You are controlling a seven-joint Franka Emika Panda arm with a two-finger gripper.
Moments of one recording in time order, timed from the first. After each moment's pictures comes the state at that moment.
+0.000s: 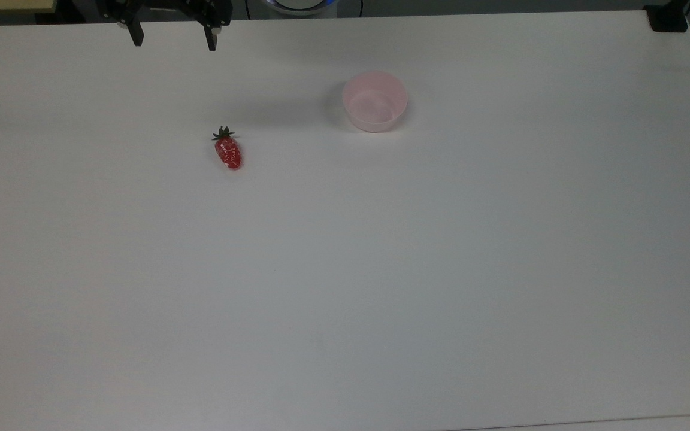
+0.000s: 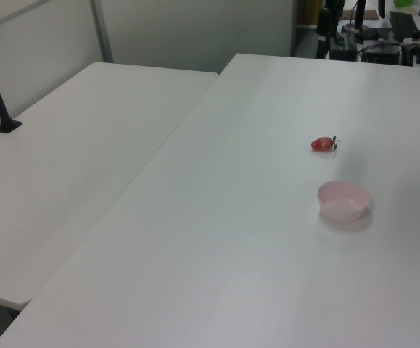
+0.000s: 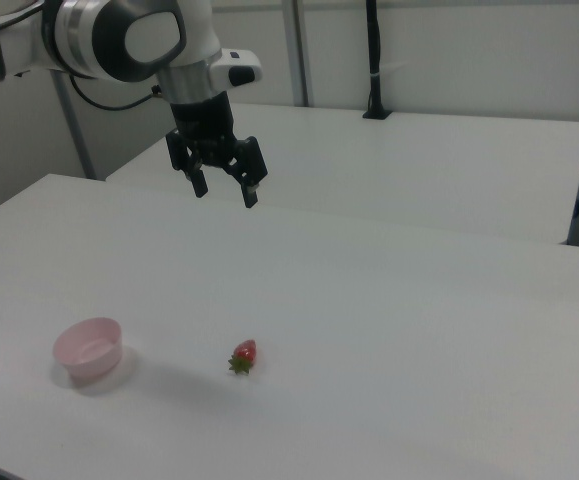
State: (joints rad) arm -0.08 0.03 -0.09 -1.62 -0.02 1.72 -0.13
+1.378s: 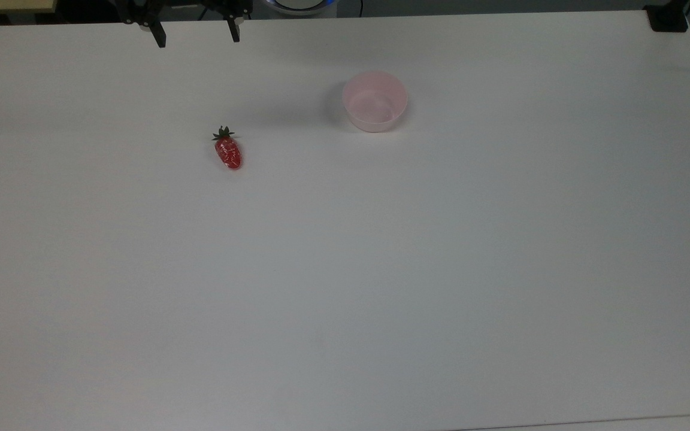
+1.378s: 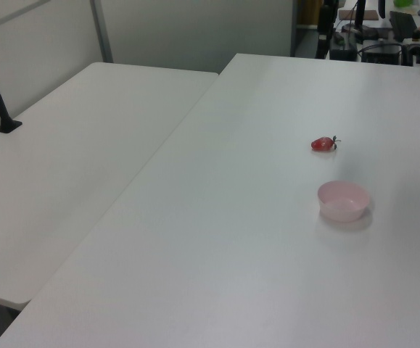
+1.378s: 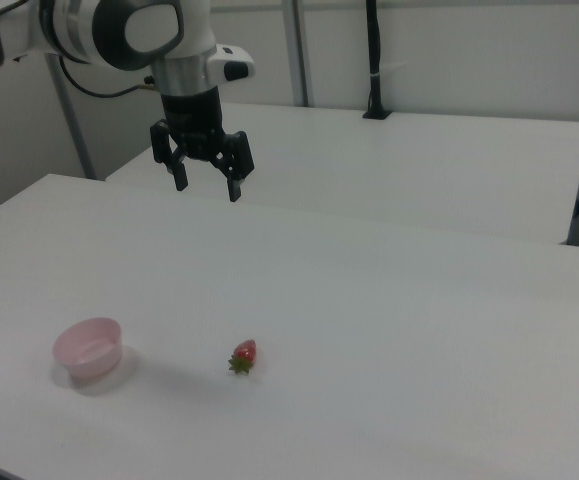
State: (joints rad) arm -0.07 0.06 -0.07 -1.55 0.06 1.63 -0.23
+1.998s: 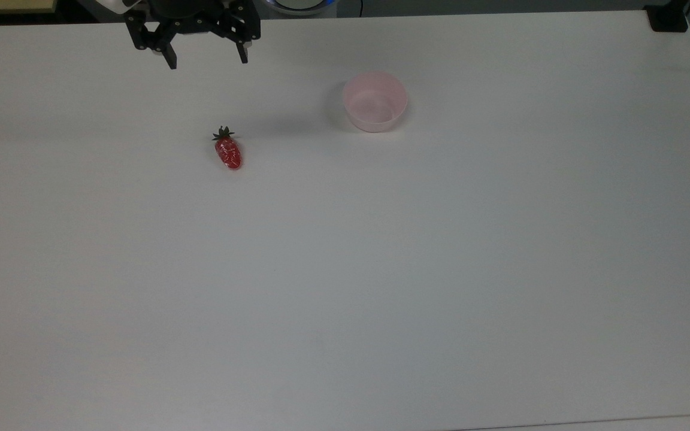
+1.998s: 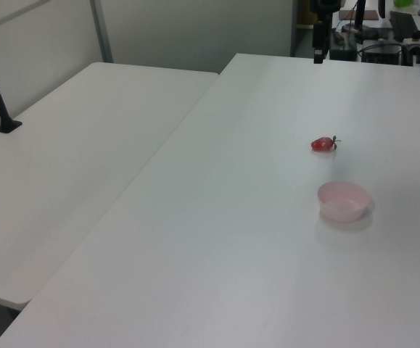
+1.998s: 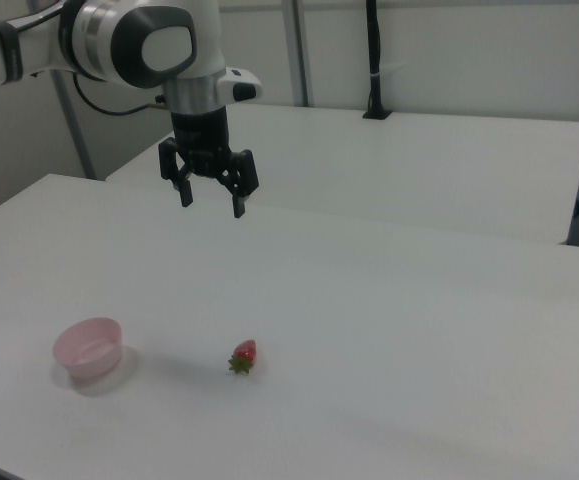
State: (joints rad) arm -0.06 0.11 -0.07 -1.56 0.05 1.64 -0.23
